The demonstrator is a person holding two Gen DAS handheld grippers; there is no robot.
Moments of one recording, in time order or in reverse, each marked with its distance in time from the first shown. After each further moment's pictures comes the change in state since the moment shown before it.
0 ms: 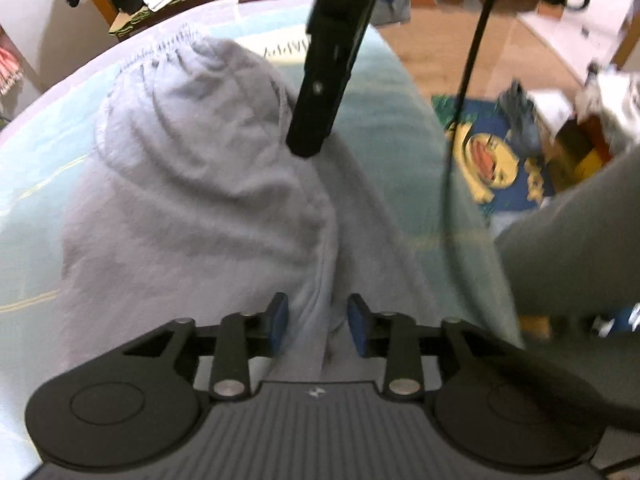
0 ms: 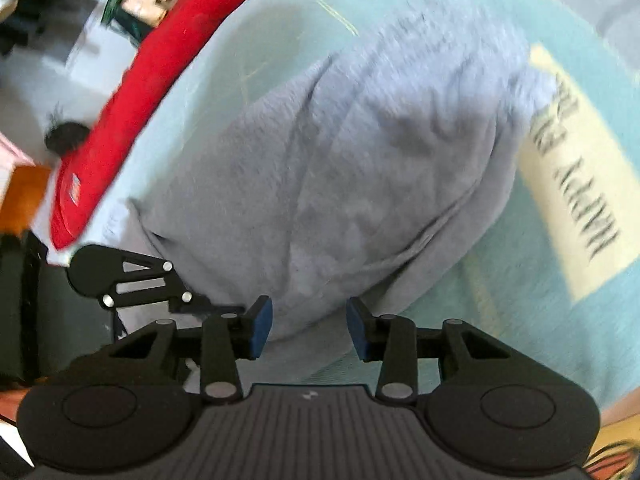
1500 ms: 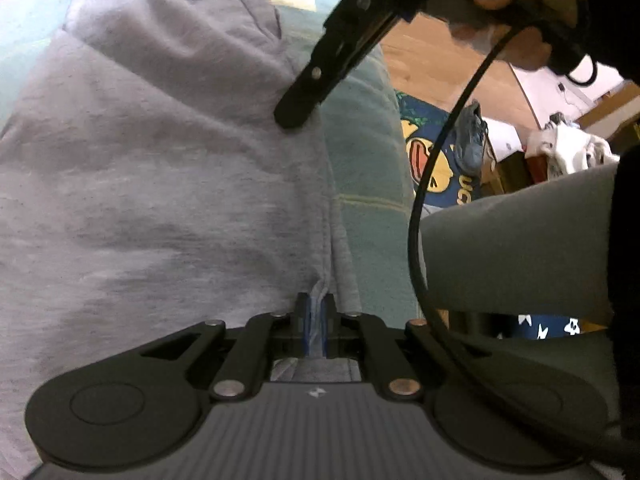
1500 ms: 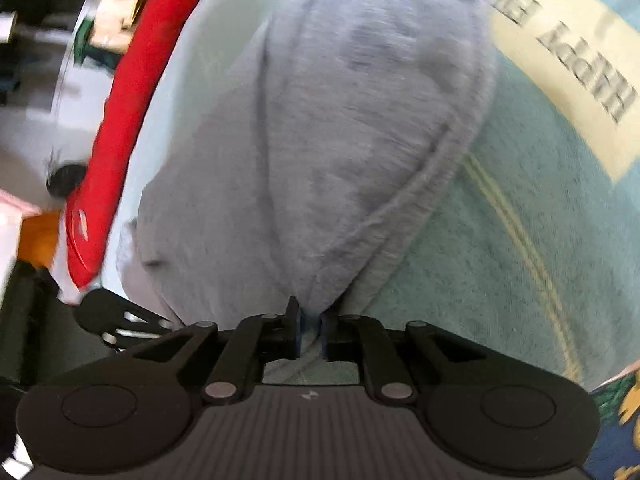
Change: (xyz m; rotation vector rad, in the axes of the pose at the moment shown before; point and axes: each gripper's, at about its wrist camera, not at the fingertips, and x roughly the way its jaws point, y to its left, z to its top) left arm 0.016 0.006 -0.024 -0.231 0.060 -0.321; right arm 0.027 -0.014 -0.030 0.190 0.003 0.047
